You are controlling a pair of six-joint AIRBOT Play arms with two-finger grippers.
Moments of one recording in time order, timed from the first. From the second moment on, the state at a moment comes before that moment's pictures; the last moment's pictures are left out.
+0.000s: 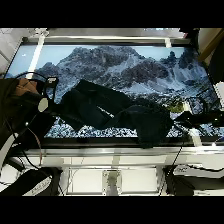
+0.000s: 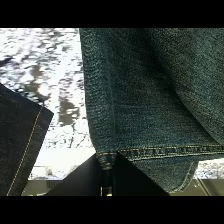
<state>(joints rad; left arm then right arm) -0.27 -1.03 0.92 1.75 -1.14 -1.79 -0.70 -1.45 0.89 -0.96 1.33 0.97</state>
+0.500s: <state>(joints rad) -0.27 -1.02 0.94 1.82 -1.20 -1.79 -0.62 -1.51 0.93 -0.92 1.41 0.93</state>
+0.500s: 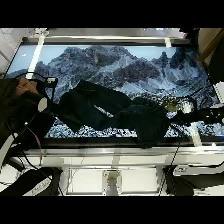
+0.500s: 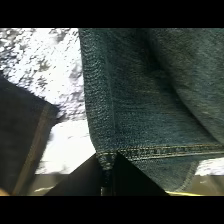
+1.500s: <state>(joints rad) -0.27 -1.13 1.10 2.14 -1.58 -1.67 -0.71 -1.22 1.20 -1.10 1.45 1.08</state>
